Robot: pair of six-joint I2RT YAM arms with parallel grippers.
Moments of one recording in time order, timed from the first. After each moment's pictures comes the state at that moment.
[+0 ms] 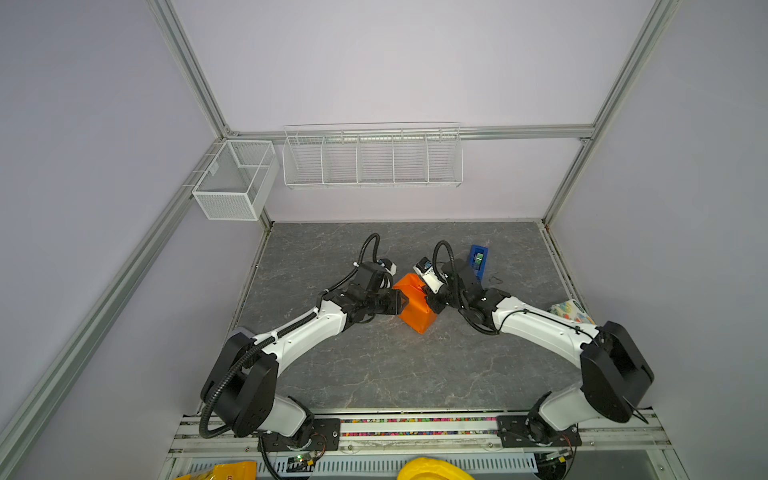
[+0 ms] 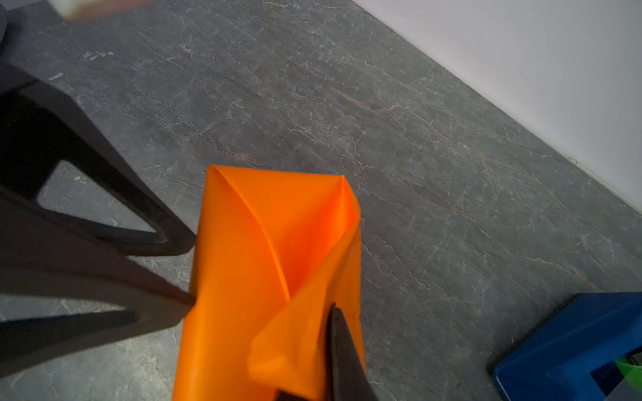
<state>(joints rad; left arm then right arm) -0.67 1.47 0.95 -0.24 0.25 -0.49 0.72 1.52 0.99 -0.11 -0.02 -0.16</state>
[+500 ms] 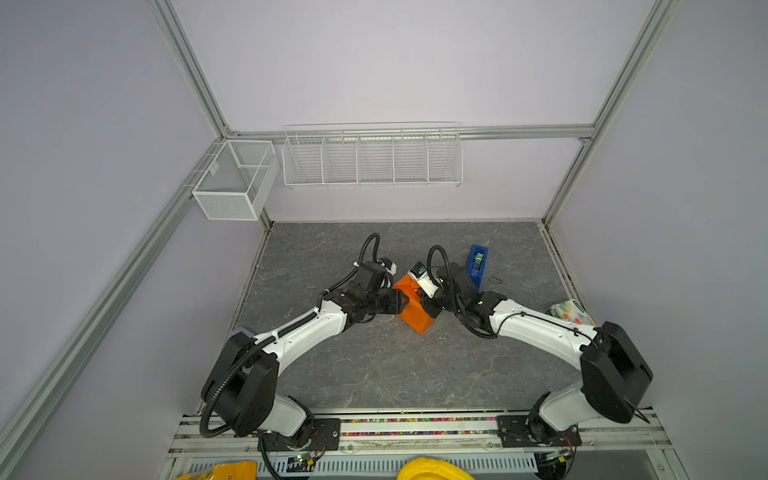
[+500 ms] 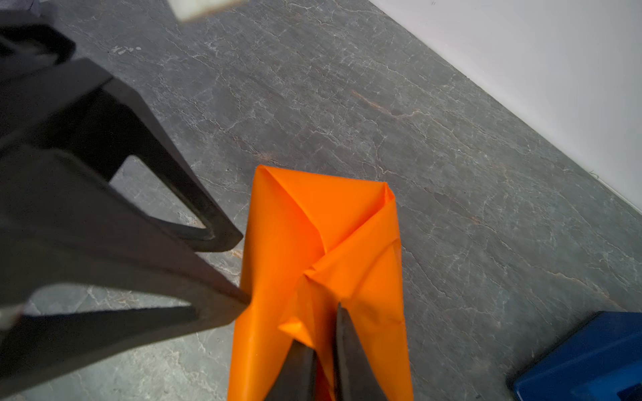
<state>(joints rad) -0.67 1.46 0.95 -0.24 0.23 -0.50 0.76 1.52 0.99 -0.11 -0.02 -0.15</state>
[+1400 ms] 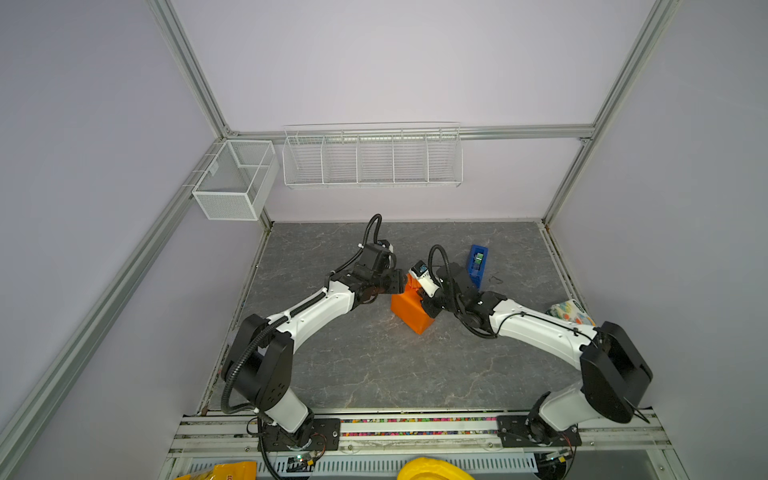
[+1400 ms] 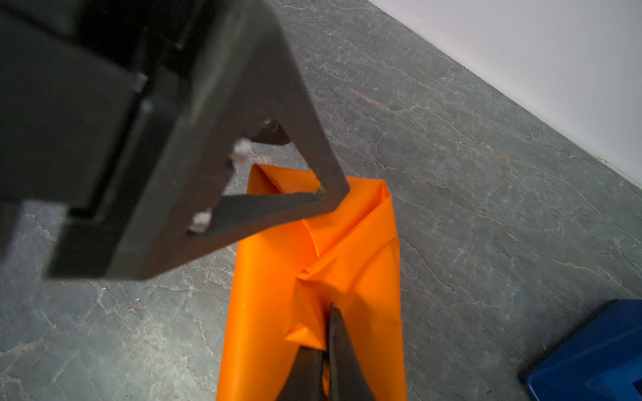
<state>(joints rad) -0.63 1.63 1.16 -0.31 0.09 -0.44 0.75 1.52 0.99 -0.12 -0.01 -0.10</state>
